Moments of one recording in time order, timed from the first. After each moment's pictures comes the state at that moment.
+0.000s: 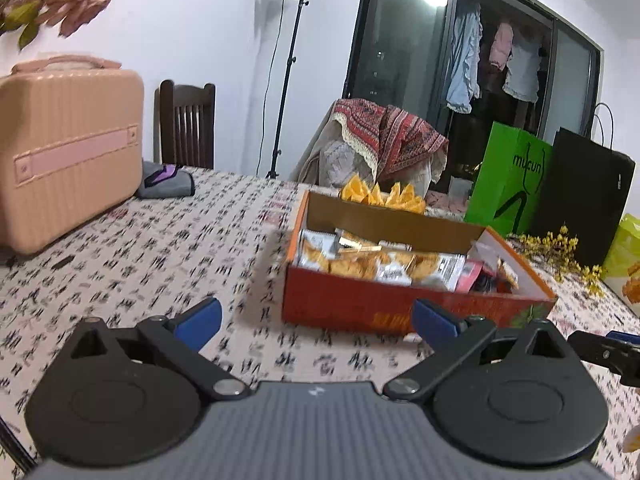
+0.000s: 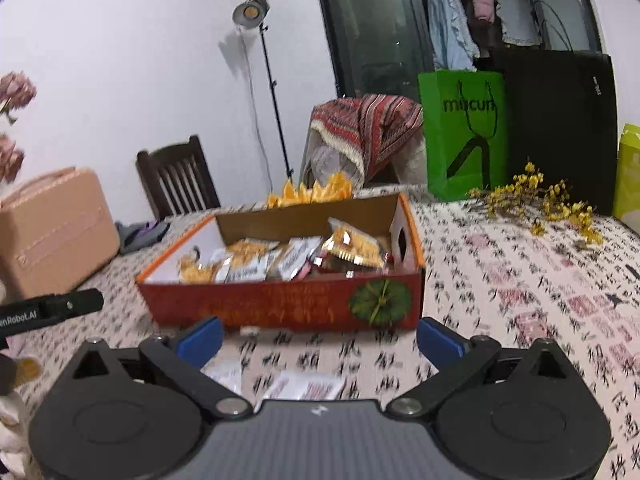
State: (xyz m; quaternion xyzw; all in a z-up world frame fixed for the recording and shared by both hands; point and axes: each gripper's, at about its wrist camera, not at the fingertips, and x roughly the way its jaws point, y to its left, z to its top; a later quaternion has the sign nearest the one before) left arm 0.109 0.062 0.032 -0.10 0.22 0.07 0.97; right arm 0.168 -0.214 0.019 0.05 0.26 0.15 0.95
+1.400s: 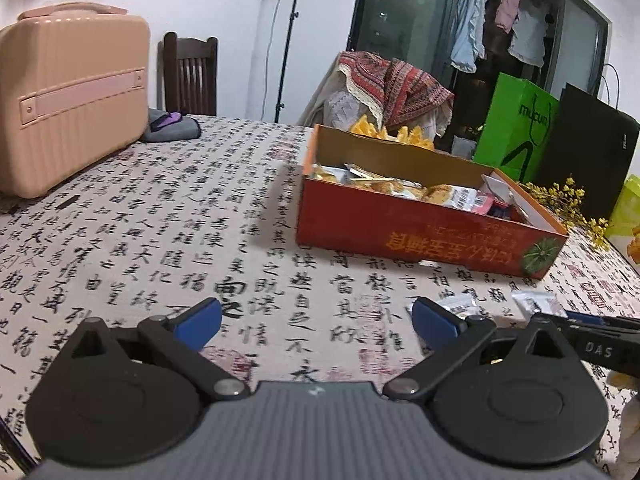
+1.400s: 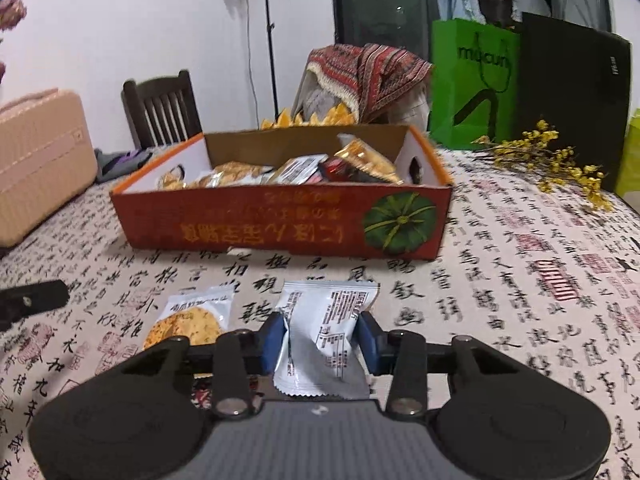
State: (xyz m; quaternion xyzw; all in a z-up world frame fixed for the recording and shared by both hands) left arm 0.098 0.060 -0.001 -0.10 0.29 0.06 0.95; right arm 0.176 -0.180 -0.026 0.00 0.32 0.12 0.94
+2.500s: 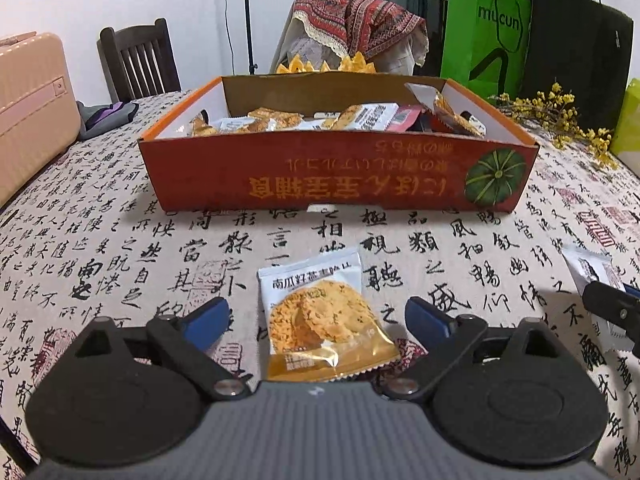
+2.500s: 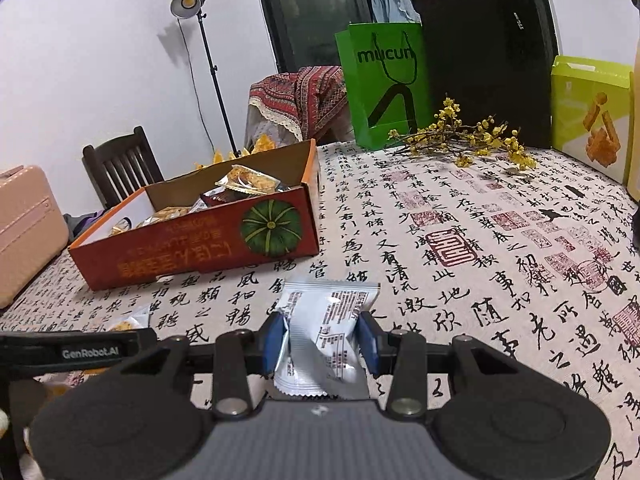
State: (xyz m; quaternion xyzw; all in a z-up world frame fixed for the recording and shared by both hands) left arm 0.158 -0.068 -0.030 -0.01 0.36 0.07 0.93; right arm 0.154 -0.280 -0.037 0.09 0.29 0.09 0.95
